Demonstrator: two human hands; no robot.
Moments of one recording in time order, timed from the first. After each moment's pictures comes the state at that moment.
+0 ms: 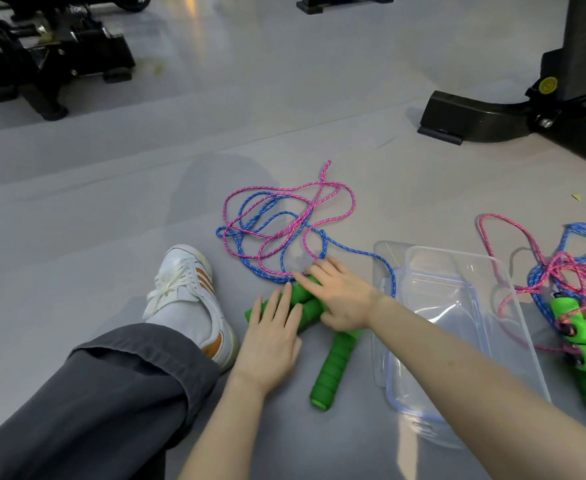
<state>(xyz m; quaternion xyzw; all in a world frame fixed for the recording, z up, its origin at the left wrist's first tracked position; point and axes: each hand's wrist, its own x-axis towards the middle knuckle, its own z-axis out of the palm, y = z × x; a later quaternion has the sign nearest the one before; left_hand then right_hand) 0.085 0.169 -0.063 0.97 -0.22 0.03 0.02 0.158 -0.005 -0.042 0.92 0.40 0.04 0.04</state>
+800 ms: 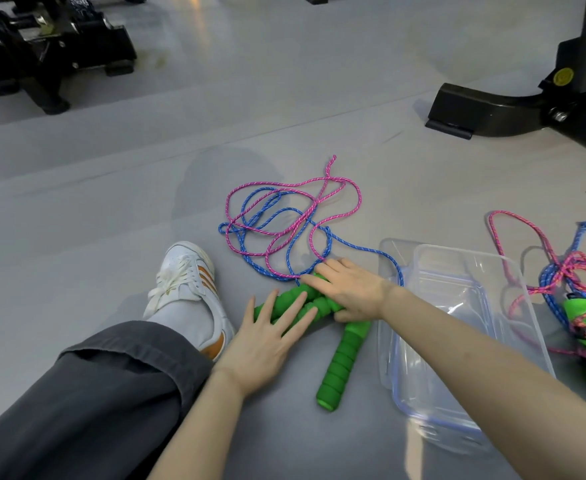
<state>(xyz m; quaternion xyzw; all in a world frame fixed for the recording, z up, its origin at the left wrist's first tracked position) 0.091 0.200 -0.082 0.91 -0.37 0.17 -0.05 0.172 -0.016 -0.036 0.89 0.44 -0.01 0.07</state>
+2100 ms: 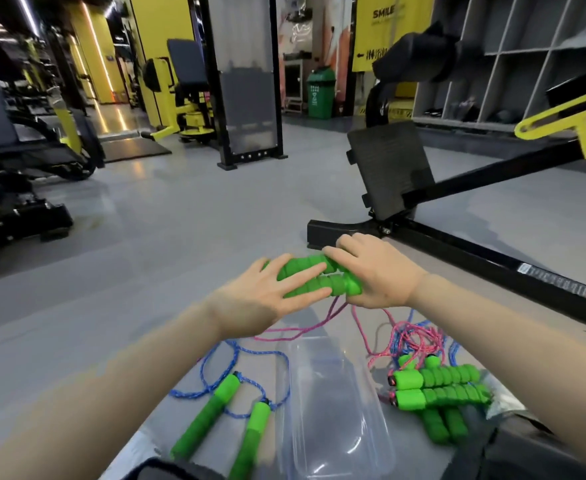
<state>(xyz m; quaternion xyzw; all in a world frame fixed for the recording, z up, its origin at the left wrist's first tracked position) 0.143 0.040 0.202 0.72 -0.58 0.34 -0.17 0.099 -0.204 0.223 0.93 0.28 0.23 0.08</state>
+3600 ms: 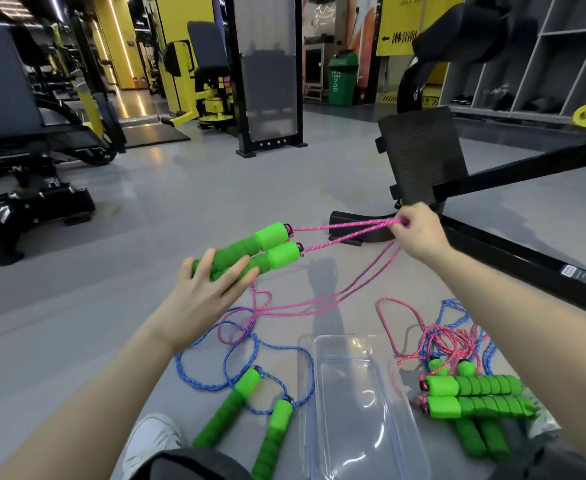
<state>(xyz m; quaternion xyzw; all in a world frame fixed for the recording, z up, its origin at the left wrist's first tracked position) 0.174 0.145 0.162 0.78 -0.39 0.43 -0.23 0.173 -0.225 0.218 0.93 -0.14 0.23 -0.26</state>
